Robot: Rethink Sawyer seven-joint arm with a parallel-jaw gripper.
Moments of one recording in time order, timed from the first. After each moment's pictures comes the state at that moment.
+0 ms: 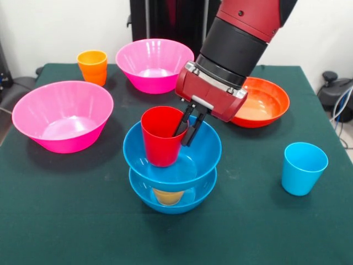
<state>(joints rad) 0.15 -0.36 -0.44 1.22 -0.08 0.45 2.29</state>
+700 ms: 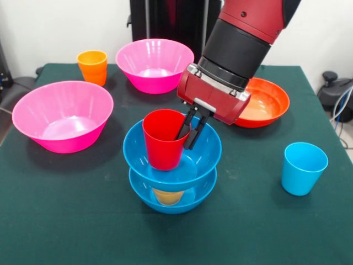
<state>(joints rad) 0.14 -0.35 -0.44 1.20 -0.07 0.45 2.29</state>
